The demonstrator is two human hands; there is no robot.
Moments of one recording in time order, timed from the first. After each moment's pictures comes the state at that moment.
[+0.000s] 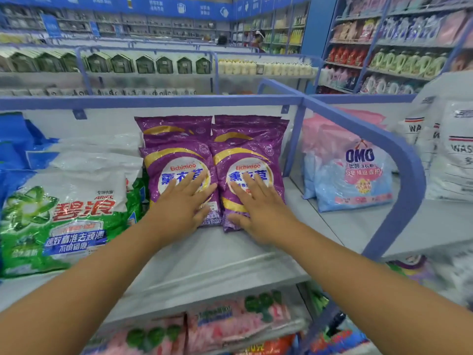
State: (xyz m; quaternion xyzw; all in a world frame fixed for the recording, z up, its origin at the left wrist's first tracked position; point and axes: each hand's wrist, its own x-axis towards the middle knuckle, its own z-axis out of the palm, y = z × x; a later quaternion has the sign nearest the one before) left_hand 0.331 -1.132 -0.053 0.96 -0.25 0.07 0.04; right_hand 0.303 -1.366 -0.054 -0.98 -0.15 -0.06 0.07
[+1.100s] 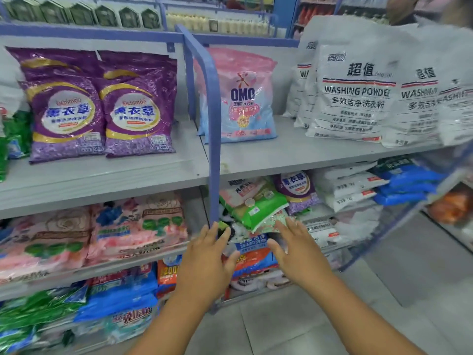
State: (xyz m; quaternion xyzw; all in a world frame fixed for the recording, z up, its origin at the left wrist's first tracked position) left_hand 0.039 -1.442 -0.158 0.97 -0.15 -0.06 0.19; right_hand 0.022 -1.663 -0.158 -0.98 0.09 0.05 0.18
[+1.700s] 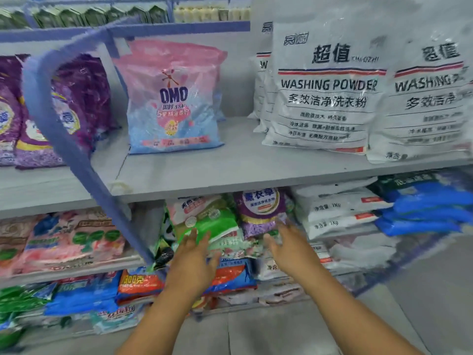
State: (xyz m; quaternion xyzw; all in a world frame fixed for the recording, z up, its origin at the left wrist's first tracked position) left_hand 0.121 -1.645 -0.215 0.98 0.03 -0.10 0.19; right_hand 0.136 -1.888 -0.207 -0.95 0.05 0.11 0.28
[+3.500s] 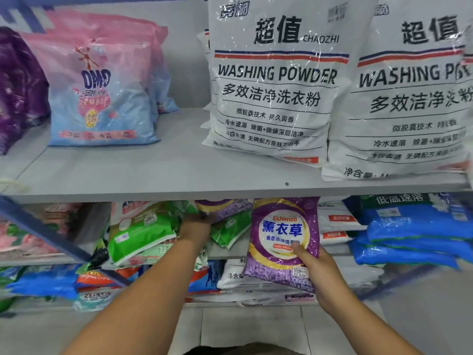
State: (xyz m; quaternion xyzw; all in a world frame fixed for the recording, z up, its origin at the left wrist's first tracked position) left_hand 0.258 -1.816 -0.256 0.82 0.29 -0.08 0.49; right_hand 0.175 -2.087 -0.249 -0.64 0.20 0.10 0.73
